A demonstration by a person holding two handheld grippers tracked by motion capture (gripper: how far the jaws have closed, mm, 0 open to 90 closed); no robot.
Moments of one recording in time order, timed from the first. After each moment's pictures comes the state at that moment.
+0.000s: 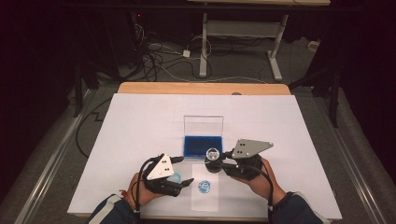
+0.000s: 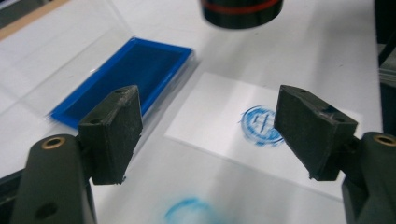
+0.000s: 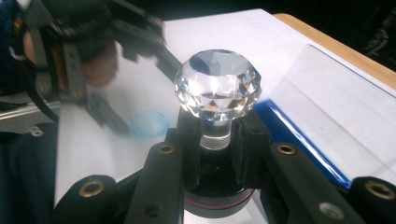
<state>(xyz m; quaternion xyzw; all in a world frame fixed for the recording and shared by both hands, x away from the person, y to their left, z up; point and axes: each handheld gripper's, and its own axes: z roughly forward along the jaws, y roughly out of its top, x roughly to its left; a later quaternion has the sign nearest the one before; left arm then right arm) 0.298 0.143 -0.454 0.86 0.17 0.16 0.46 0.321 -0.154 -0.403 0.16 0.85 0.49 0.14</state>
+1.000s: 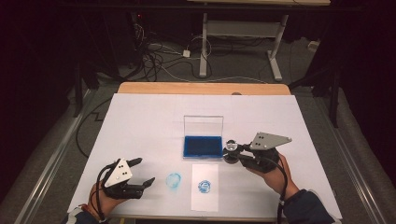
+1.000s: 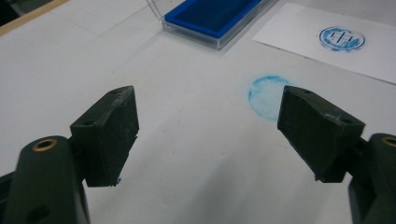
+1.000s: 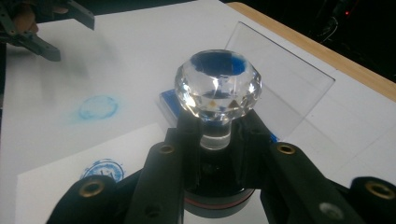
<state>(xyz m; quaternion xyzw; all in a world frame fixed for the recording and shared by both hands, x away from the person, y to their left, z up) 0.276 0.236 -0.470 0.84 0.26 0.21 0.42 0.339 -0.196 -0.404 0.21 0.83 0.48 0.18</state>
